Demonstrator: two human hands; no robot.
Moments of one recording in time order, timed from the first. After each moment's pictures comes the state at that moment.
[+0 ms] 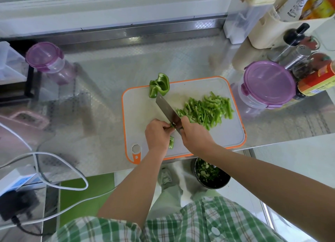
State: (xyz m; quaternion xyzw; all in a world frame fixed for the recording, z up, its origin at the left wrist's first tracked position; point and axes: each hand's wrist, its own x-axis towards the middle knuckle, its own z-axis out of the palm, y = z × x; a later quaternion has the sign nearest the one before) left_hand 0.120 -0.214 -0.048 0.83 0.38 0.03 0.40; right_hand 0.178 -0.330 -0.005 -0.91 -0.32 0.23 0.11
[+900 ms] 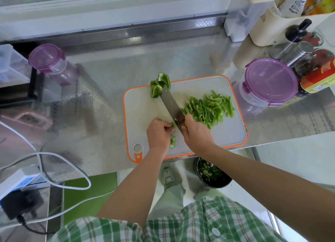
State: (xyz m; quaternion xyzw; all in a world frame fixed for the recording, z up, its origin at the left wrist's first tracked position) left_hand 0.119 -0.213 -0.046 0.84 0.36 0.01 0.40; right_hand 0.177 -0.333 -0.020 -0.92 -0.29 0.20 0.17
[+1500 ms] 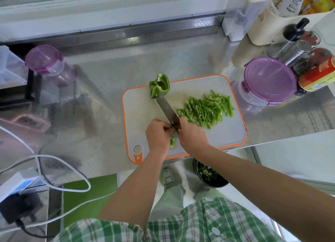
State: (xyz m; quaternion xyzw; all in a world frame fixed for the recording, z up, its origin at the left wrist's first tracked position) left_hand 0.119 -0.212 -0.048 0.85 0.36 0.01 0.38; right_hand 0.169 -0.319 -0.021 -0.93 -0.27 0.23 0.12
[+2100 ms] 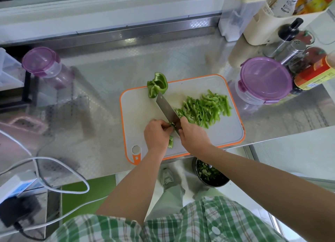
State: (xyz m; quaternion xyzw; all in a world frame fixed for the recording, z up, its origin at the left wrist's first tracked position) left_hand 0.120 -0.212 -0.051 0.85 0.37 0.01 0.38; right_hand 0.171 -0.329 -0.020 -0.92 -0.28 0.24 0.13
